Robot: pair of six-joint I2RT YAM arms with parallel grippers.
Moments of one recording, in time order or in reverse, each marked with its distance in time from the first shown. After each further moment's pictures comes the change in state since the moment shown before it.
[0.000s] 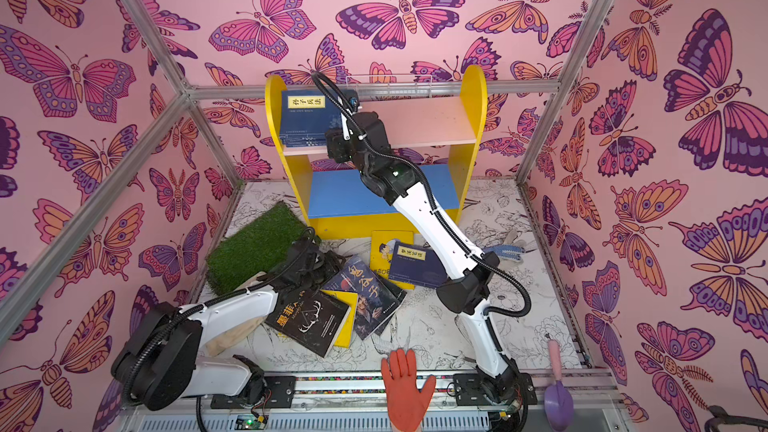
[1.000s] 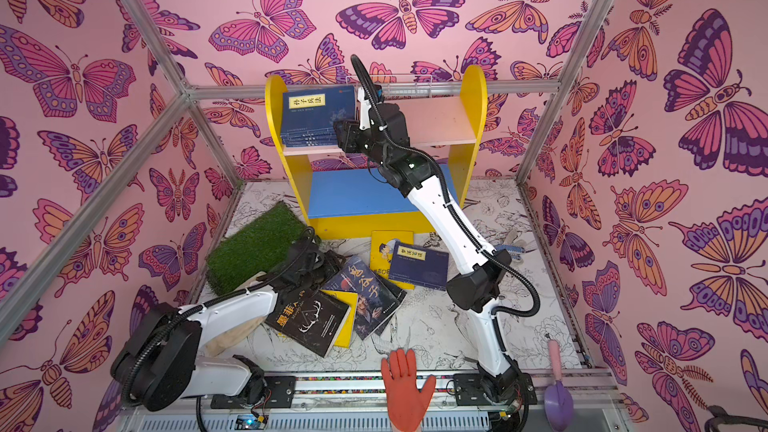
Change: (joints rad) left arm -0.001 -0.004 0.000 0.004 0.000 0.004; right arm -0.095 -0.045 -0.072 0.062 -0.286 0.309
